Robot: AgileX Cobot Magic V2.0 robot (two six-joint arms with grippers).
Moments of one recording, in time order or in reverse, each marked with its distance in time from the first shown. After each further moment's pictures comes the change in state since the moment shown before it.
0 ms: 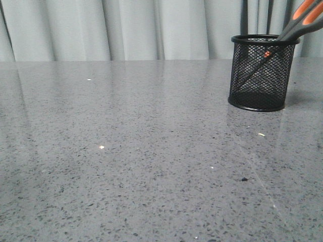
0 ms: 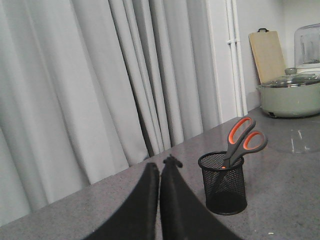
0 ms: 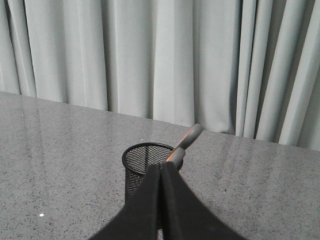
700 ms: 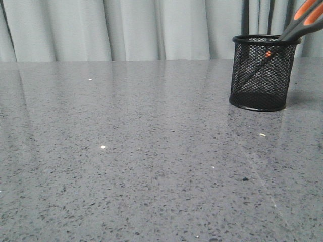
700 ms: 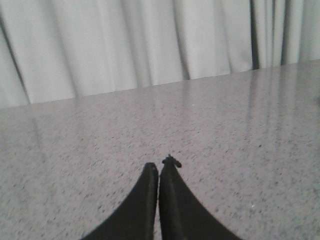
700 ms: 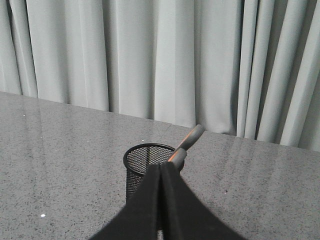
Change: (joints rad) left arm 0.460 -0.315 0.438 0.117 0.059 -0.214; right arm 0.000 -0.002 0.000 0.000 0.000 0.000
